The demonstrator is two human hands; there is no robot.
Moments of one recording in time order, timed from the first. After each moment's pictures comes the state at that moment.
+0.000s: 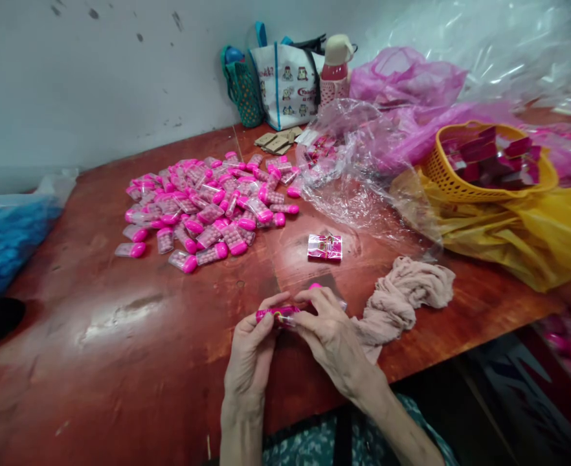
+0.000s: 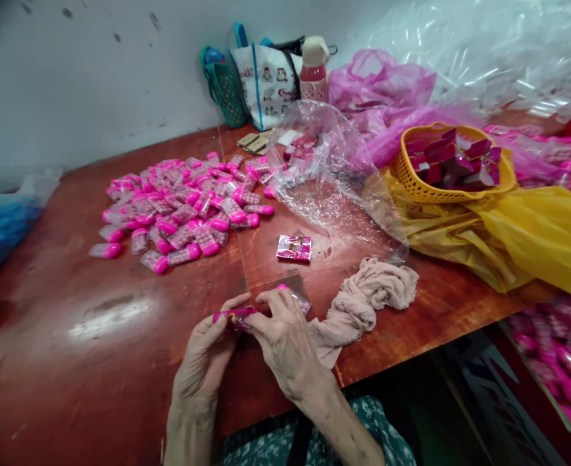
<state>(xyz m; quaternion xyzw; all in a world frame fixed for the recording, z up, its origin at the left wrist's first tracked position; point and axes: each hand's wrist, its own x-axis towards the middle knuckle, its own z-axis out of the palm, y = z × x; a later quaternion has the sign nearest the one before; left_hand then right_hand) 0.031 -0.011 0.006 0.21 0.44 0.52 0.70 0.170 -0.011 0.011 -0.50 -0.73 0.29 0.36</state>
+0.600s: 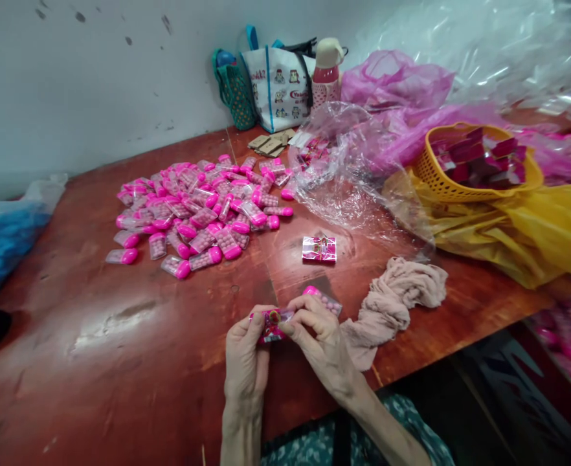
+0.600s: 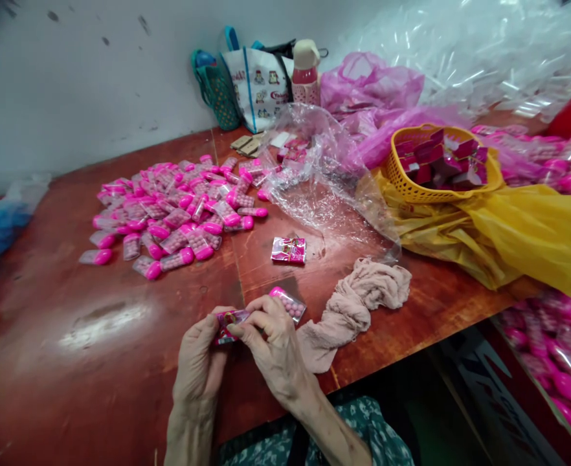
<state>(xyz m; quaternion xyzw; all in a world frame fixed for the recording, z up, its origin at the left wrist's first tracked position) 0.036 -0.008 0.000 0.20 0.50 0.57 0.62 0.159 -0.013 0.006 -0.49 -0.57 0.44 0.49</state>
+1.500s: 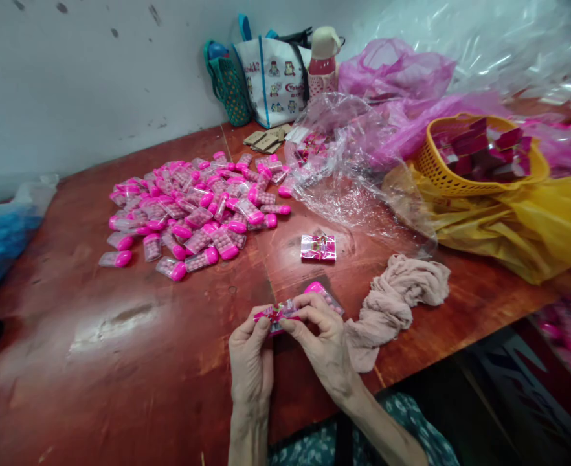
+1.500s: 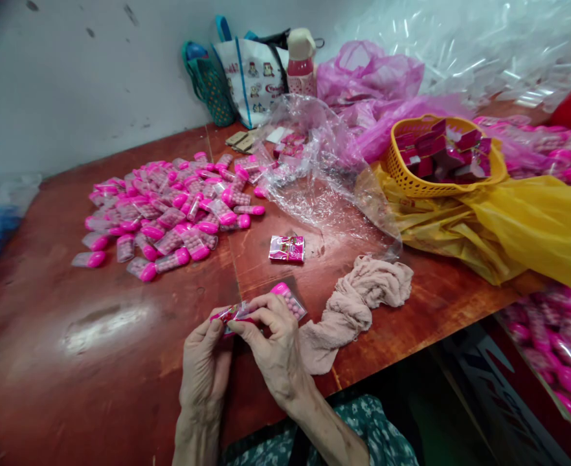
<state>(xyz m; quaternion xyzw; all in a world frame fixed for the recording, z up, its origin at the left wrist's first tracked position) 0.042 -0.010 -0.015 0.21 0.48 0.60 0.60 0.153 -0.012 -0.003 -0.51 -0.52 0.42 0.54</state>
